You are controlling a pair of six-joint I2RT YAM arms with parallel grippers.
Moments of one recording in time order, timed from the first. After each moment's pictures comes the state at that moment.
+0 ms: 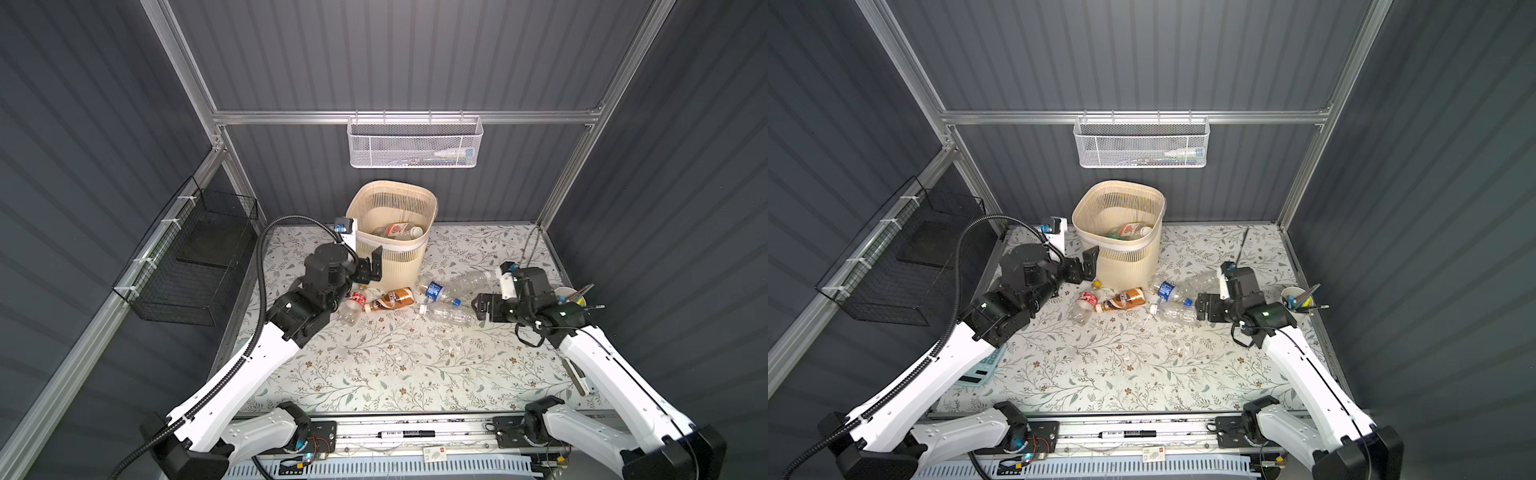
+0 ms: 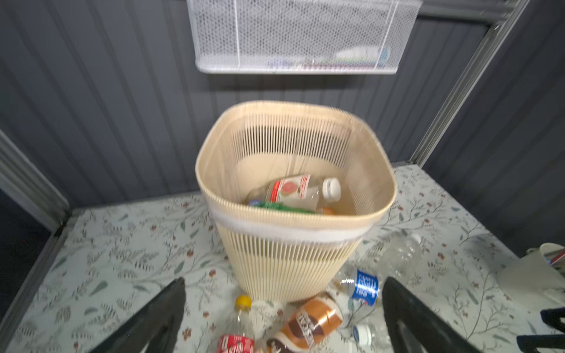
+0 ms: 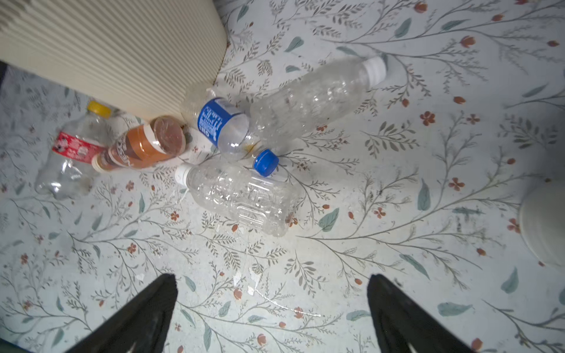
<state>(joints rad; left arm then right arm) -0.69 1.09 1.15 -0.37 -0.34 -0.20 0.36 1.07 0.92 -0.75 -0.03 0.27</state>
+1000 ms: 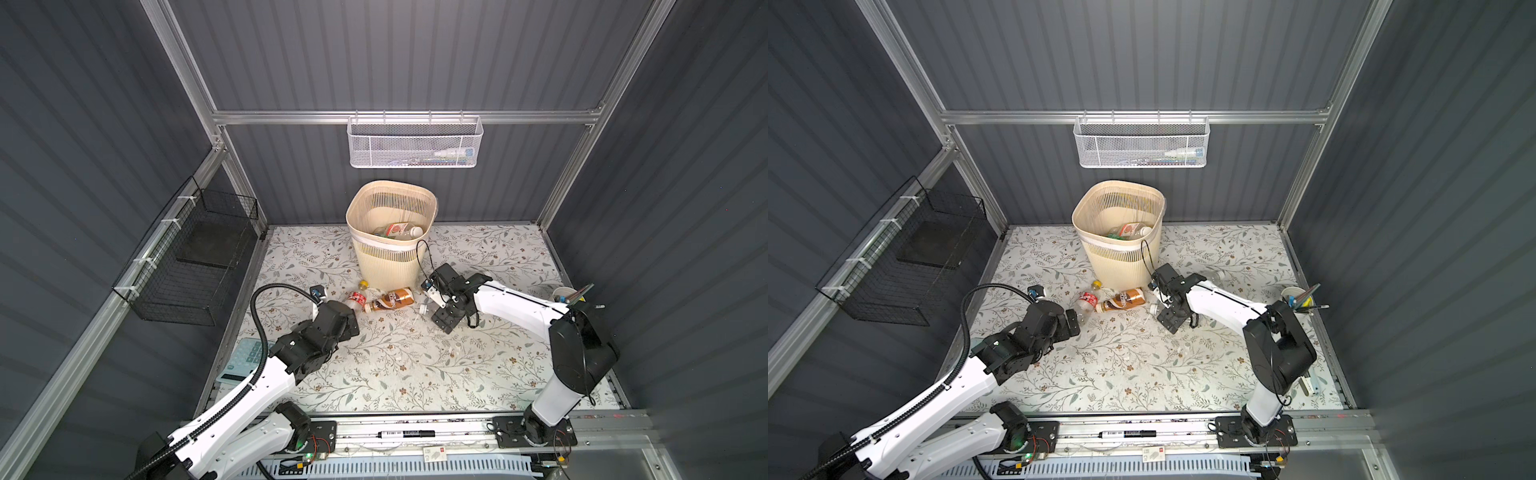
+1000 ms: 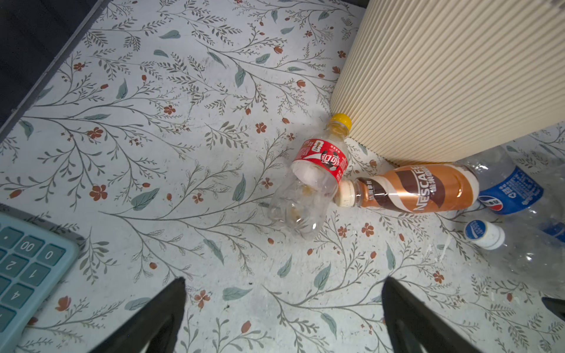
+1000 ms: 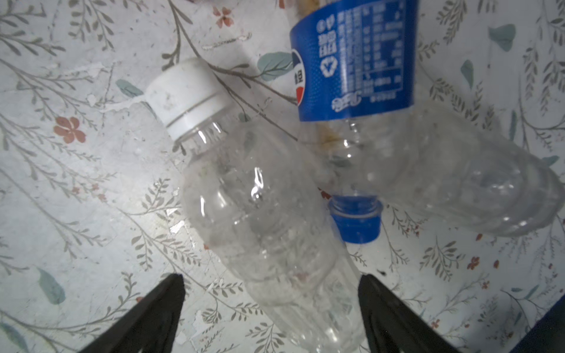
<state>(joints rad) -0.69 0.91 0.70 -0.64 -0.48 -0.70 0.64 1.72 1.18 -0.76 0.21 -0.23</state>
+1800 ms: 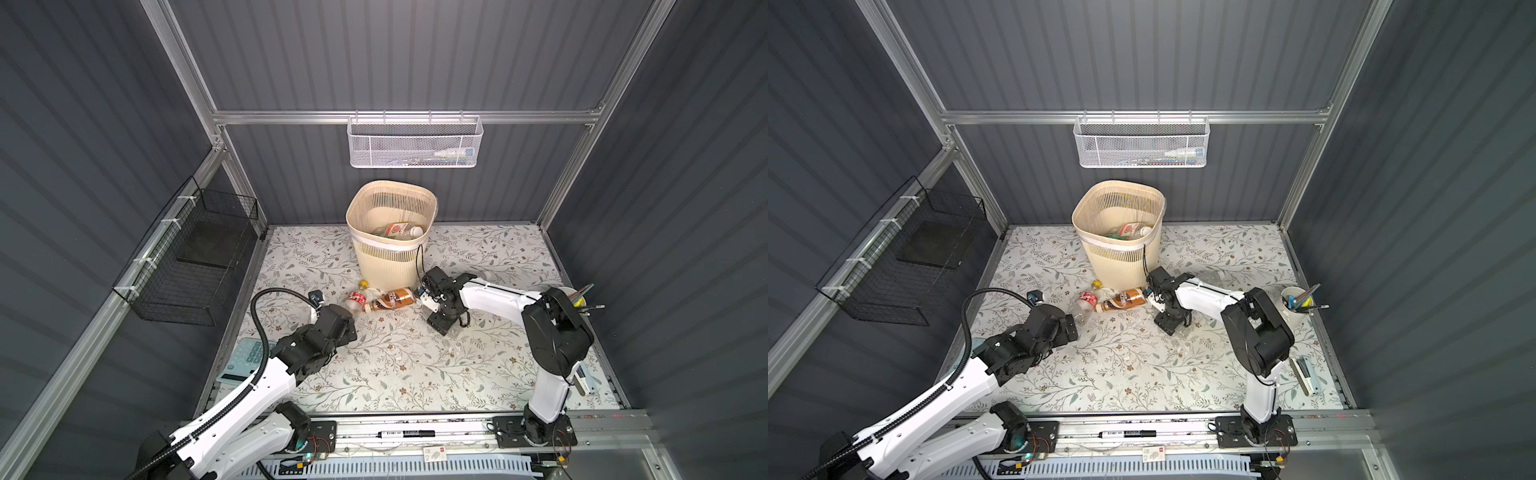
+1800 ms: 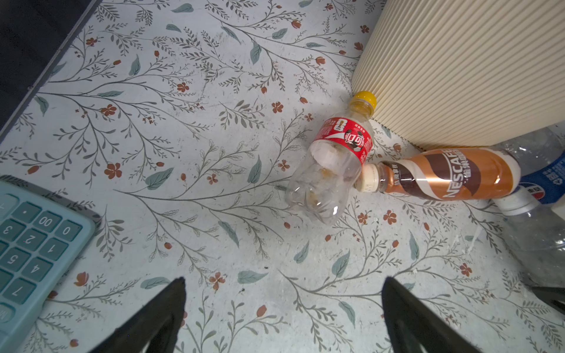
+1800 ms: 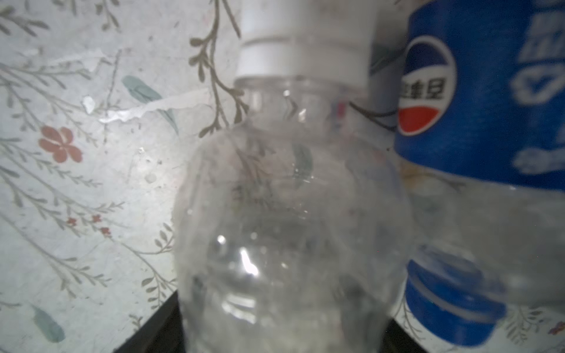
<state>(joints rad) -0.69 0.91 0.68 -0.70 -0.49 -0.73 0.64 1.86 1.23 -0.77 0.10 -0.24</state>
